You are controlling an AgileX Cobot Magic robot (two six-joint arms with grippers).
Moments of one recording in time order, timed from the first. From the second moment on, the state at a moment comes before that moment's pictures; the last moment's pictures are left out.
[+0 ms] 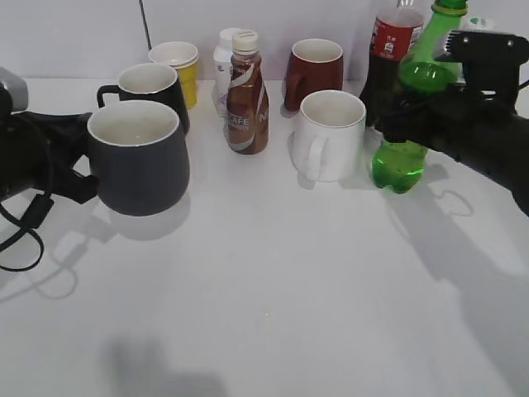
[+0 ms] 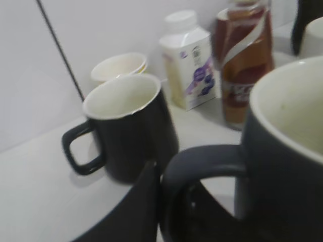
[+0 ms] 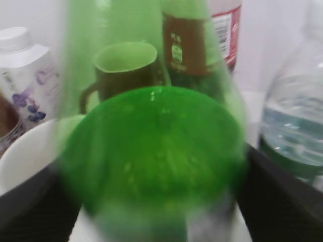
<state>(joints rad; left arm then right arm) -0.26 1.50 -0.44 0.31 -0.77 0.02 0.36 1.72 -0.67 0.15 -0.72 0.04</state>
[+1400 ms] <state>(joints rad) -0.73 1.28 -0.57 0.25 -0.27 0.02 0.62 1.38 -0.80 -0.31 -0.12 -0.95</state>
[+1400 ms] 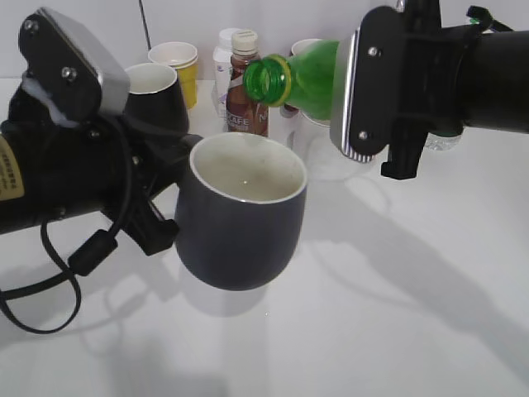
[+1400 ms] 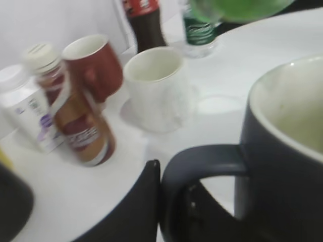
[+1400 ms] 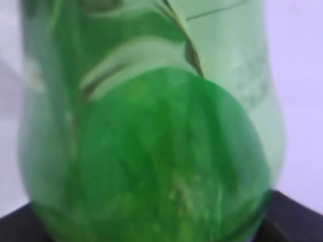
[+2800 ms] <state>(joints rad) -0.74 1.28 -0.57 0.25 -0.28 0.02 0.62 1.38 -0.81 -0.17 -0.27 -1.52</state>
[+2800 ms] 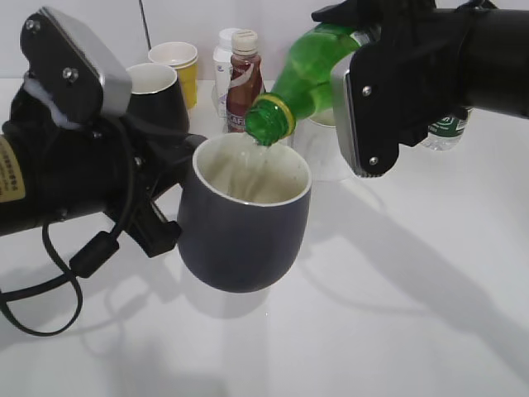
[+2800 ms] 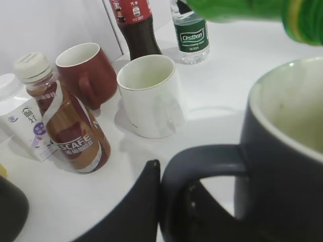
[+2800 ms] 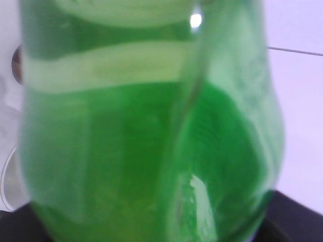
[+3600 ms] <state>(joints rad) -0.74 1.28 -0.57 0.25 -0.28 0.02 0.62 1.38 -0.81 -0.16 -0.27 -1.53</state>
